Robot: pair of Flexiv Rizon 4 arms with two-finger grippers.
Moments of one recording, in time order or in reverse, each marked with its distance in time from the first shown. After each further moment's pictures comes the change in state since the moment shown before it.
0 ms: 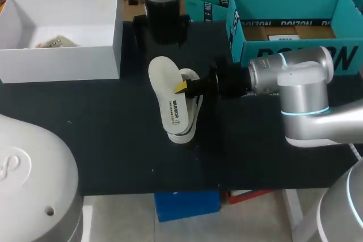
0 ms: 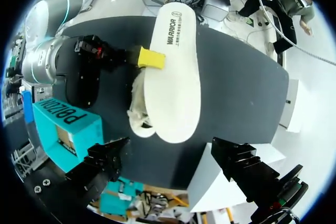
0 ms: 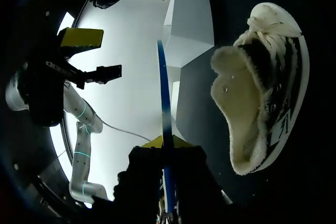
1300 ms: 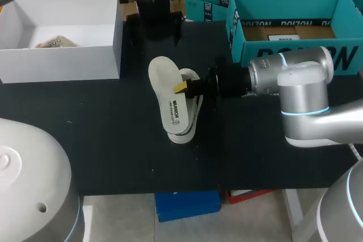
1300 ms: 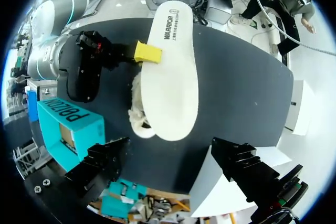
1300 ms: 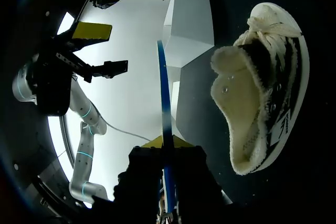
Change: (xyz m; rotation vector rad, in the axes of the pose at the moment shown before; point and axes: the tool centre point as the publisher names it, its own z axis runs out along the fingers) left arm 0.009 0.002 0.003 0.045 -0.059 0.000; right arm 0.000 0.000 0.000 0.000 0.000 0.000
